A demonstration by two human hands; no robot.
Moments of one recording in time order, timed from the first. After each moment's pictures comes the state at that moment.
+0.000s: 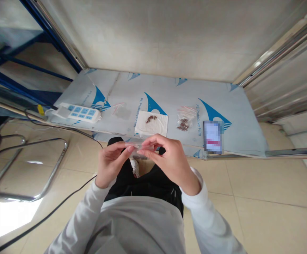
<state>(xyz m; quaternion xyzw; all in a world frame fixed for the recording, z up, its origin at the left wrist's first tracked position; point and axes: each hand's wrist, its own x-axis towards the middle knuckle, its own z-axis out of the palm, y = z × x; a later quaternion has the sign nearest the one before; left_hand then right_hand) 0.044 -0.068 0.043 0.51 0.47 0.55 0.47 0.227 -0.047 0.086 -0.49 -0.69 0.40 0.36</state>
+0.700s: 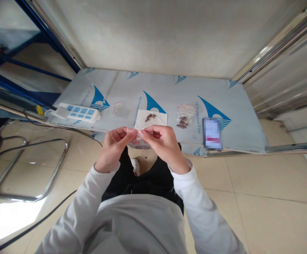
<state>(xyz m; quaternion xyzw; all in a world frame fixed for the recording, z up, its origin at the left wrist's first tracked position) 0.055 -0.033 0.063 0.42 0.45 0.51 0.60 0.212 -0.025 0.078 -0.49 -0.54 0.55 0.42</state>
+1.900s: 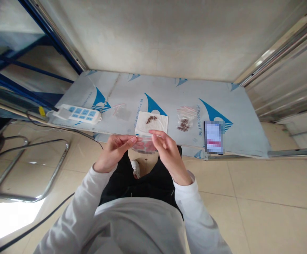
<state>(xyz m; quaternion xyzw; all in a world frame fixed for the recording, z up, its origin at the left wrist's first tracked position) 0.042 -0.032 0.052 0.48 0.42 0.43 0.63 0.220 -0.040 0.053 -0.48 -0.48 0.58 0.45</state>
